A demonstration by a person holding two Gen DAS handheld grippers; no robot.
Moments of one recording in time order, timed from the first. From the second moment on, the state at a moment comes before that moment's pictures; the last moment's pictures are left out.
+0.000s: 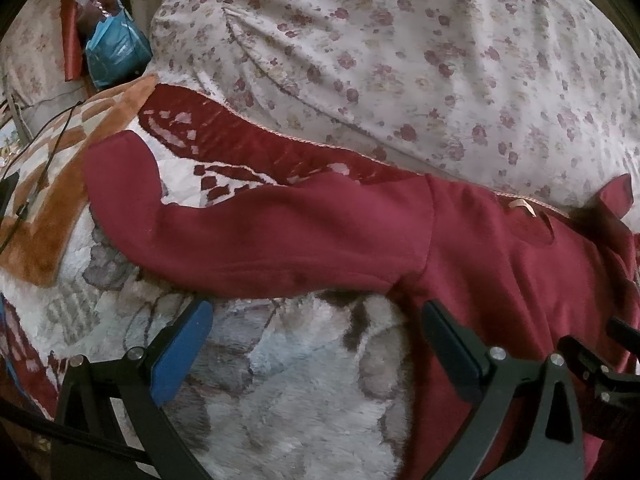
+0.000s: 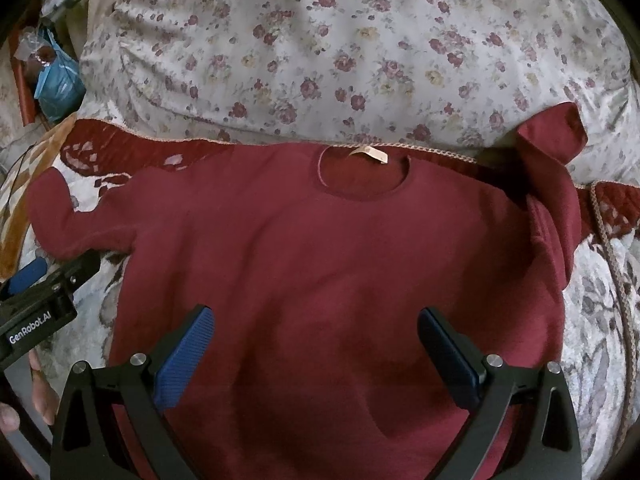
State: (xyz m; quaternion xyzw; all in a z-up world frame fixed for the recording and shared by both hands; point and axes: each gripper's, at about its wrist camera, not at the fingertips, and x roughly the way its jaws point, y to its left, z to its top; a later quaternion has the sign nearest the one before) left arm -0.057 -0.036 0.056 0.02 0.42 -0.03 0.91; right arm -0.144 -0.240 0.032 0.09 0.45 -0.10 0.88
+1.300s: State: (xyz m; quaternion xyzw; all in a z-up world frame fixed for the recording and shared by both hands) left arm -0.046 -0.010 0.063 0.00 0.41 0.00 0.91; right arm -0.135 -0.236 0.025 0.09 0.45 -0.10 0.88
